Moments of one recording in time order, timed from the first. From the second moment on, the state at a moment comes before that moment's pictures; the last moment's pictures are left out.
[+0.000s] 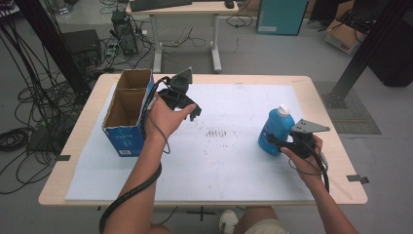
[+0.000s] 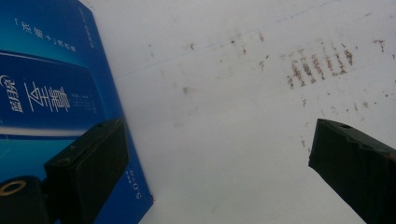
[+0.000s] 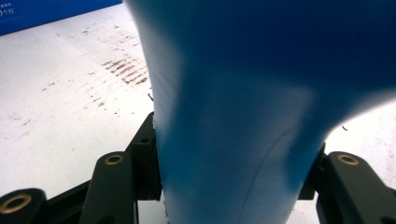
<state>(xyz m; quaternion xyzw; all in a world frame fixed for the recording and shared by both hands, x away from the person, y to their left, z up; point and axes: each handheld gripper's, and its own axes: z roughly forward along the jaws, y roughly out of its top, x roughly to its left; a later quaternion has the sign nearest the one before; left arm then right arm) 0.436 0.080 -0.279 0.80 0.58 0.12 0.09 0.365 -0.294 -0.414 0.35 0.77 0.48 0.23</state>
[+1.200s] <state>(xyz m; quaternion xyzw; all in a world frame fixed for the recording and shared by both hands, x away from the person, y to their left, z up) 0.416 0.114 -0.187 0.85 0.49 0.16 0.10 0.388 -0.261 -0.355 0.33 0.79 0.47 0.19</state>
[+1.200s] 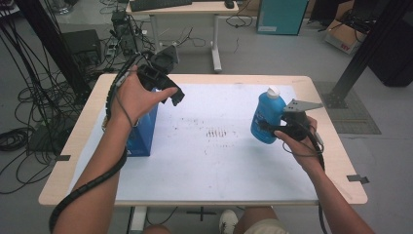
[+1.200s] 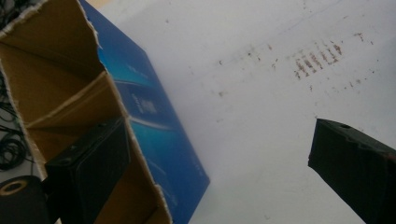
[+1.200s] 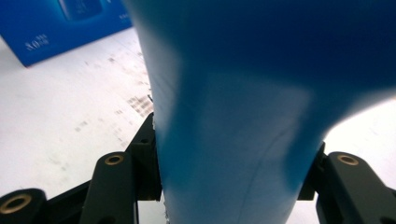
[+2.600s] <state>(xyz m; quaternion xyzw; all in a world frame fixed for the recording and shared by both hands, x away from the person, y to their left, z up) 0.412 0.061 -0.125 0.98 0.19 0.10 0.06 0.425 -0.097 -0.316 0.11 0.86 0.50 0.01</state>
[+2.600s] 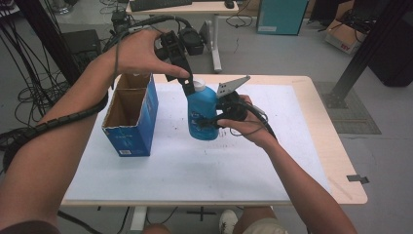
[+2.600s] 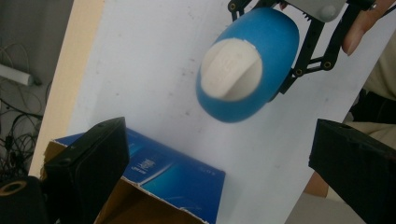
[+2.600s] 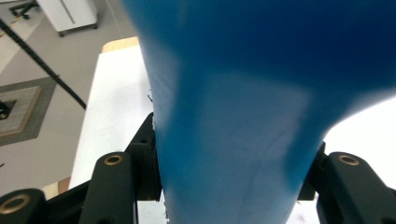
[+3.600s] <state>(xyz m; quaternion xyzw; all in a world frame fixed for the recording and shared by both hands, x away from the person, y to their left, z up) 0.398 0.046 -0.148 0.99 0.12 0.04 0.02 0.403 -0.074 -0.300 0.05 0.85 0.52 0.00</state>
